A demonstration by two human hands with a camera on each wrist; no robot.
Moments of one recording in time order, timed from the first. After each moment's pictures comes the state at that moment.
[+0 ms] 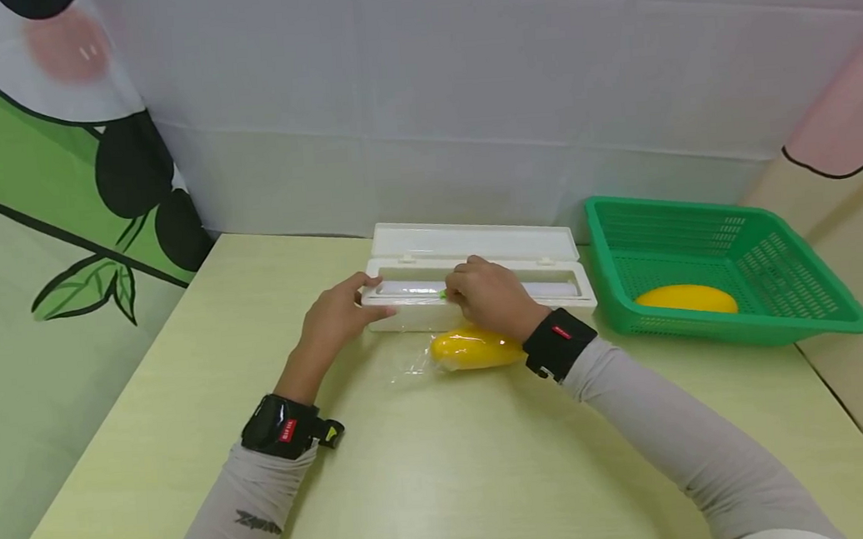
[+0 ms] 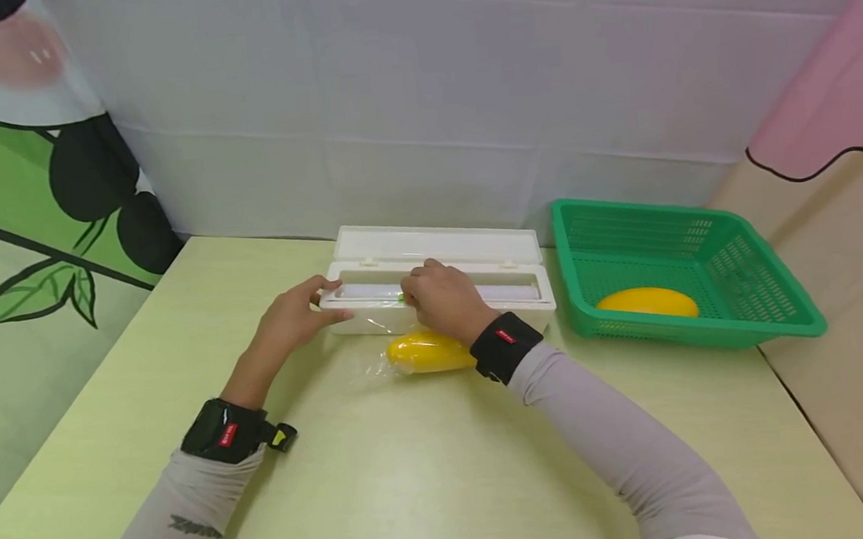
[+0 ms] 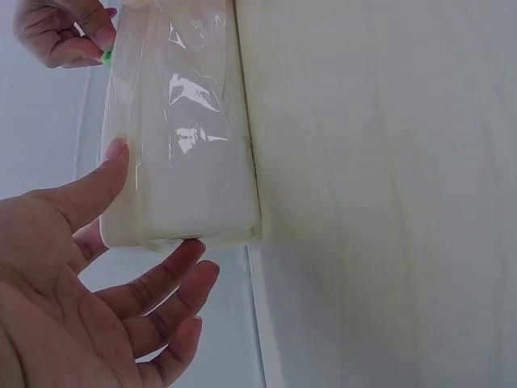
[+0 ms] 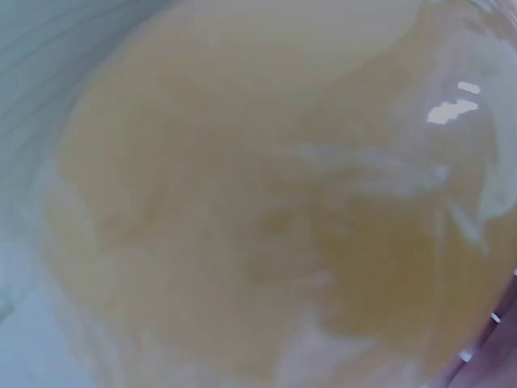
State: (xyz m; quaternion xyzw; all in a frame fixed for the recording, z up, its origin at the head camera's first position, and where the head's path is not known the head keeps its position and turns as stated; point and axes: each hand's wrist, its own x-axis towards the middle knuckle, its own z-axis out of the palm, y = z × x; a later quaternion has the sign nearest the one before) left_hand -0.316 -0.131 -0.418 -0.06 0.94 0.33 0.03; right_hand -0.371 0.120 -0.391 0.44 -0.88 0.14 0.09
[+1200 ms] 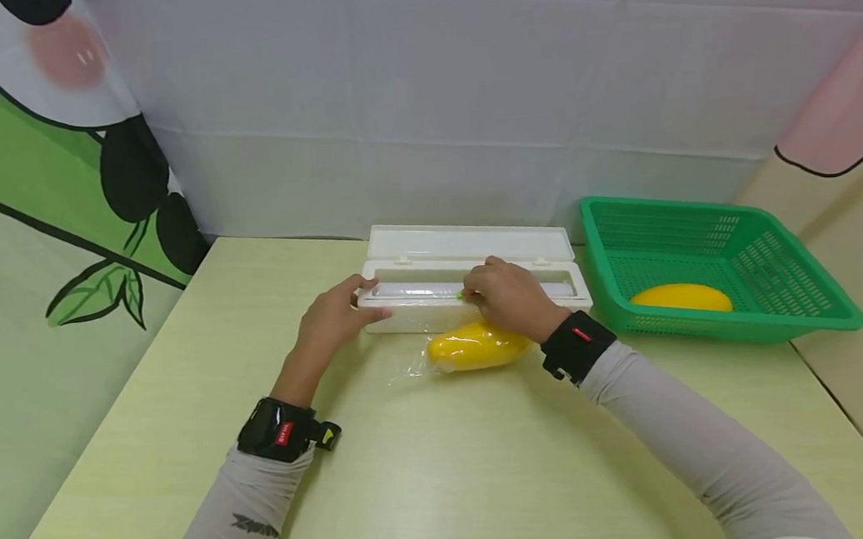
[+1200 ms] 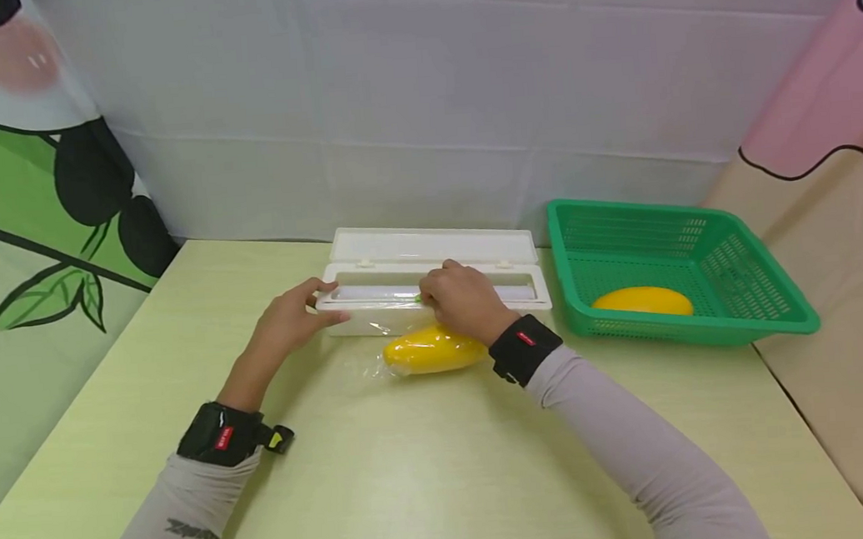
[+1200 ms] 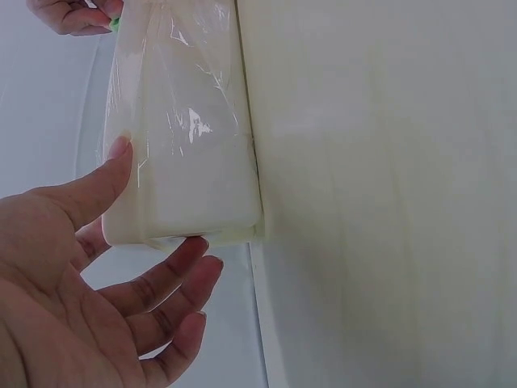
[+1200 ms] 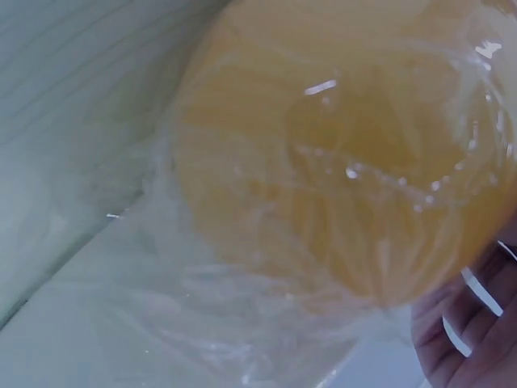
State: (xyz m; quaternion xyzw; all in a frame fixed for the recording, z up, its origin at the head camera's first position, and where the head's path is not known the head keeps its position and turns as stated) left_hand -0.311 -0.133 -0.413 -0.06 0.94 0.33 0.03; right_hand -0.373 0.148 -0.389 0.42 -0.89 0.15 0.07
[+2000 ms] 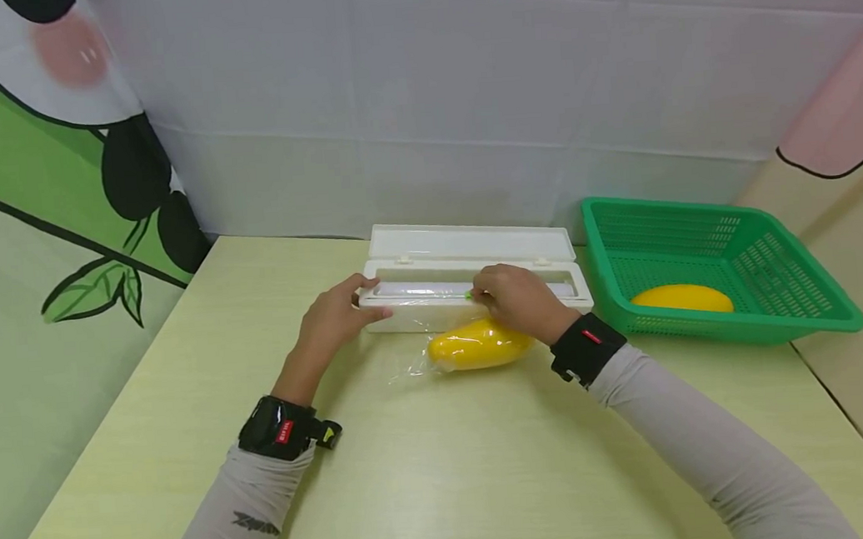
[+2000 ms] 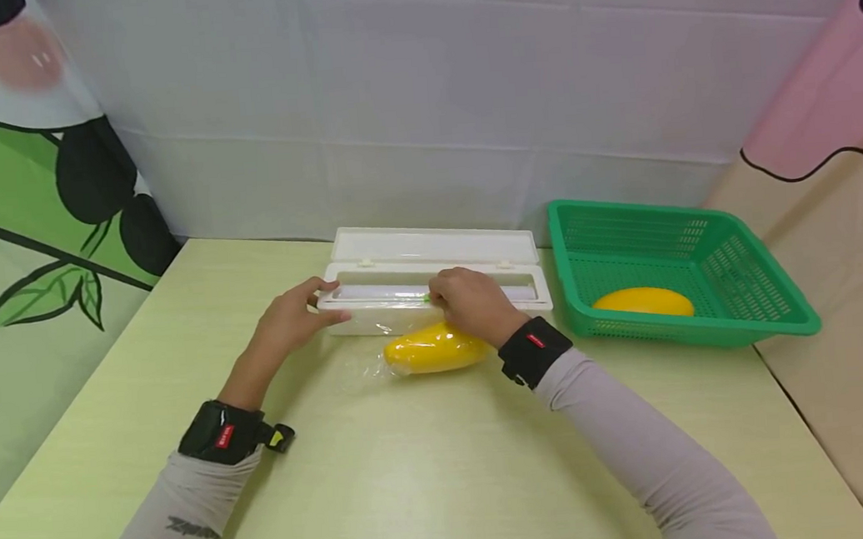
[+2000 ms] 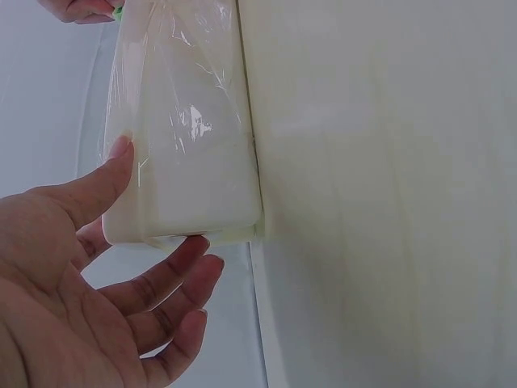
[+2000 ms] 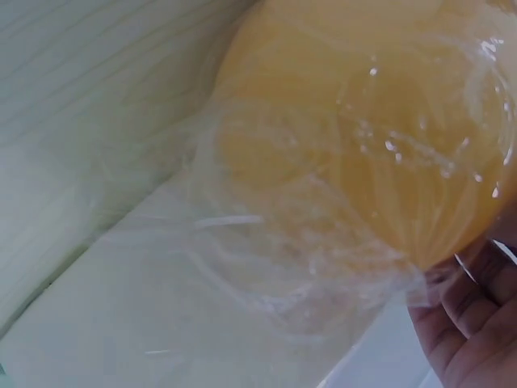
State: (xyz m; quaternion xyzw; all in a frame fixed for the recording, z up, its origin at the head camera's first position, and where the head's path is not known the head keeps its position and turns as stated) left_hand -0.312 -0.133 -0.415 -0.06 0.94 0.33 0.03; right_hand -0.370 0.157 -0.386 0.40 -0.90 0.17 0.03
